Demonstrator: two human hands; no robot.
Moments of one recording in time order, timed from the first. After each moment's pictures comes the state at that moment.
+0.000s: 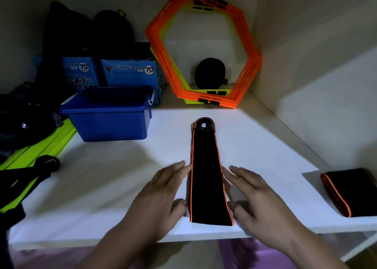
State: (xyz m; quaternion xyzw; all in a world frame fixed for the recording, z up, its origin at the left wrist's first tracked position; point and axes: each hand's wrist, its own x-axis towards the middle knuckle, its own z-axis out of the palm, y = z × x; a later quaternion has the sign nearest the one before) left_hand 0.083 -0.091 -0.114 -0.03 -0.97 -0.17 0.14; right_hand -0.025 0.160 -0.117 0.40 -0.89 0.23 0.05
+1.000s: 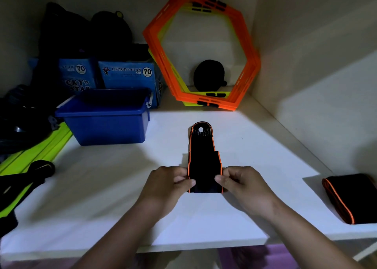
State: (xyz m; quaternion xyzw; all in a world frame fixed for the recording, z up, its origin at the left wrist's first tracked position) left_hand 0.034 -0.087 -0.098 0.11 -0.91 -0.38 0.12; right_hand -0.069 0.120 -0.112 0.29 -0.83 0.46 -0.10
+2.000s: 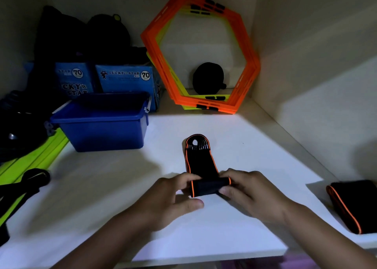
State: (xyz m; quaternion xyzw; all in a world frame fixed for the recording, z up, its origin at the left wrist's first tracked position) left_hand 0.034 -0.100 -0.104 -0.05 -0.89 -0.45 0.06; right_hand -0.085 0.137 -0.102 0.46 -0.83 0.32 -0.03
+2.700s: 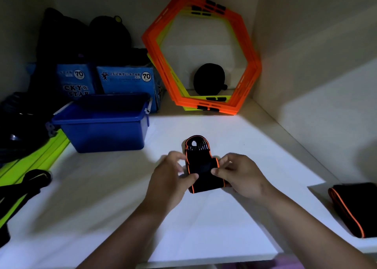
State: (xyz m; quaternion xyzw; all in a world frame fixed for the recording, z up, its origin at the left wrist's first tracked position) left_hand -0.008 -0.092 -0.103 0.15 -0.88 -0.39 0.22; right_hand -0.113 0.094 -0.101 0.22 -0.81 0.53 -0.13
